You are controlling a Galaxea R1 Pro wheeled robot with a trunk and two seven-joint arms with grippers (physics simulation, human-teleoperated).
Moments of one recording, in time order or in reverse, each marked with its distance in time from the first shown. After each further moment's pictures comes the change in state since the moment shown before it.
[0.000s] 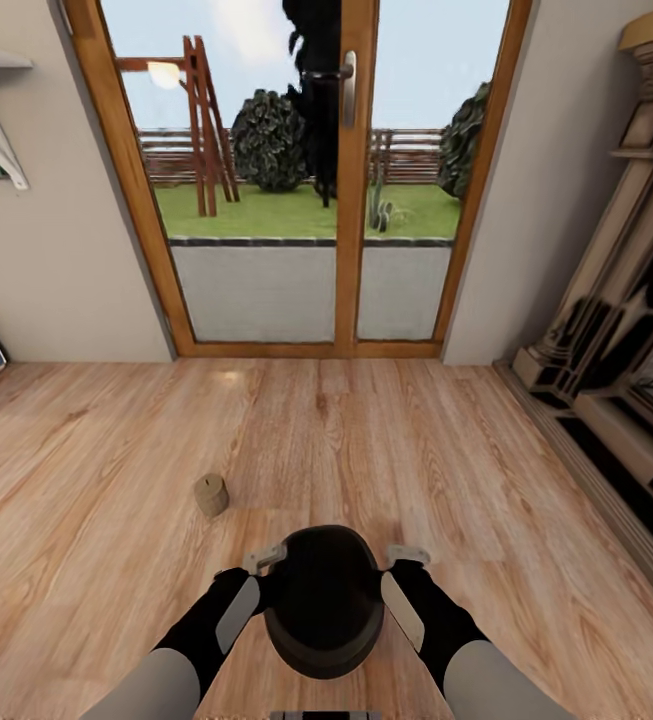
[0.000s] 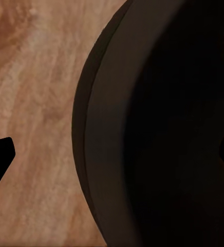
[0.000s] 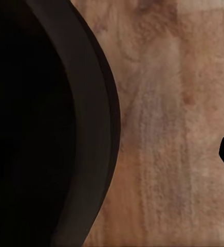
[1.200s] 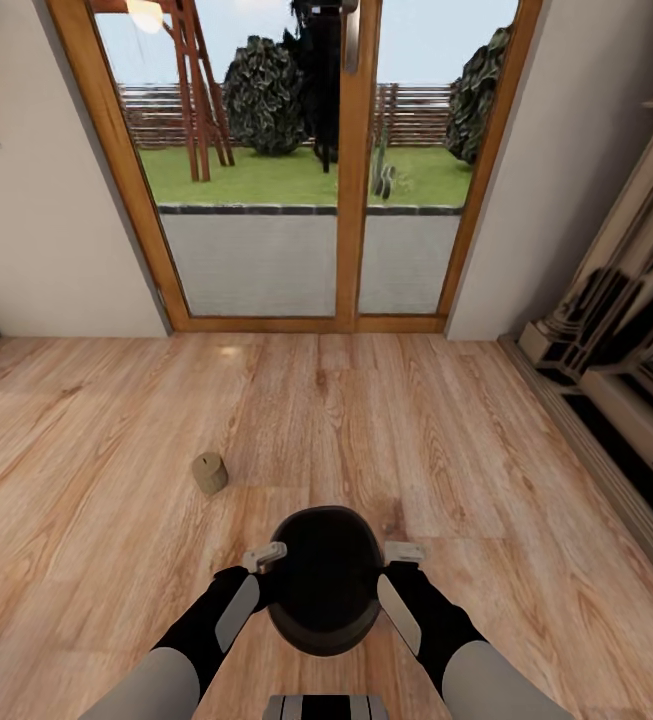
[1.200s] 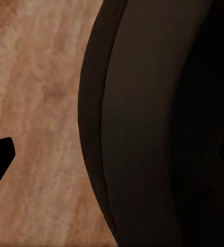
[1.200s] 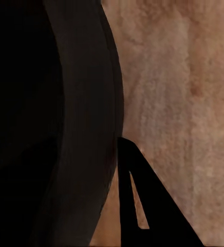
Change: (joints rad) left arm 0.000 0.001 -0.001 -0.010 0.003 -0.003 -0.004; right arm 0.000 0.000 0.047 -0.002 0.019 -0.044 0.000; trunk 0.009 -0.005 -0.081
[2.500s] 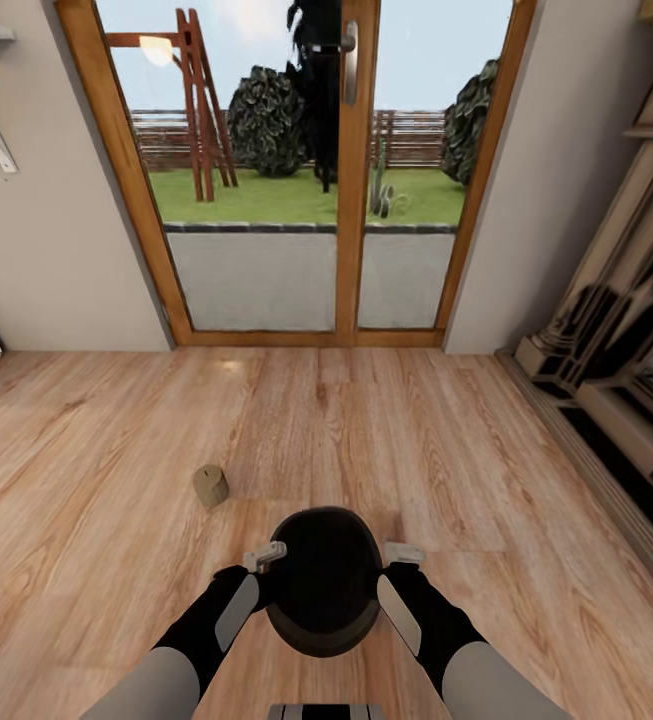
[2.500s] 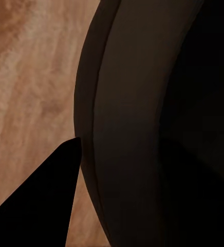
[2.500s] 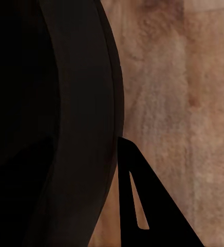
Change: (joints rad) left arm 0.000 0.000 0.003 -0.003 0.003 0.005 0.001; right arm 0.001 0.000 0.001 0.005 -0.023 -0.004 0.000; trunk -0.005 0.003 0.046
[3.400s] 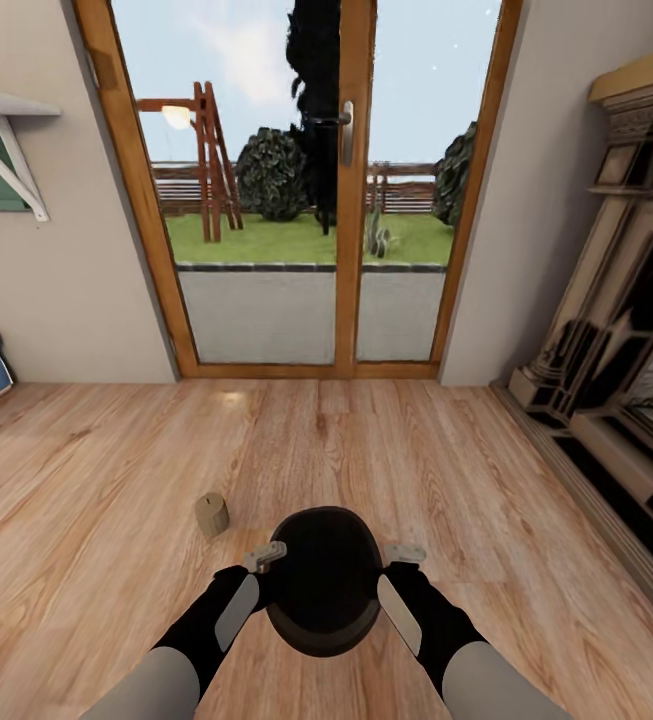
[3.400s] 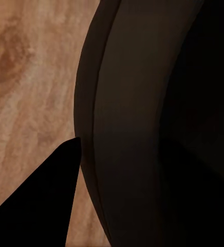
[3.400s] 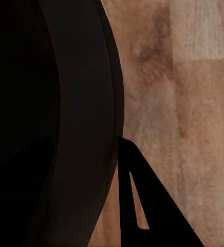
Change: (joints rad) left arm 0.000 0.000 0.000 0.000 0.001 -0.001 0.000; right arm 0.000 0.000 -0.003 -0.001 0.008 0.002 0.004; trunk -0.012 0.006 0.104
